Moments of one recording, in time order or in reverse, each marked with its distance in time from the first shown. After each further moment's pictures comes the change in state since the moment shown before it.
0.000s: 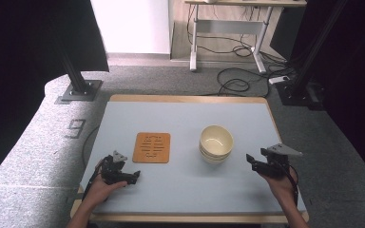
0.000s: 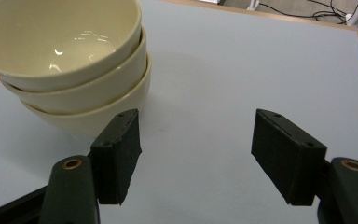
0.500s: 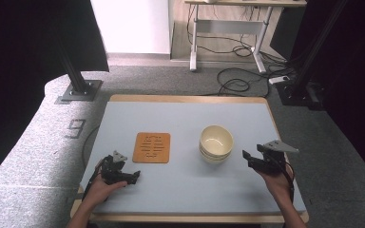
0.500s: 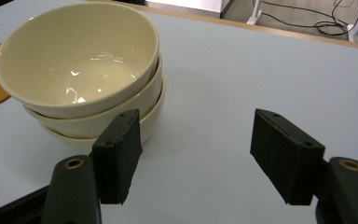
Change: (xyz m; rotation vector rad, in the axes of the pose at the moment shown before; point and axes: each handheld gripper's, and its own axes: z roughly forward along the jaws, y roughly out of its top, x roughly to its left) left arm 0.000 0.000 0.000 0.000 0.000 0.000; right arm 0.010 0.013 0.001 -0.027 0.007 -0.006
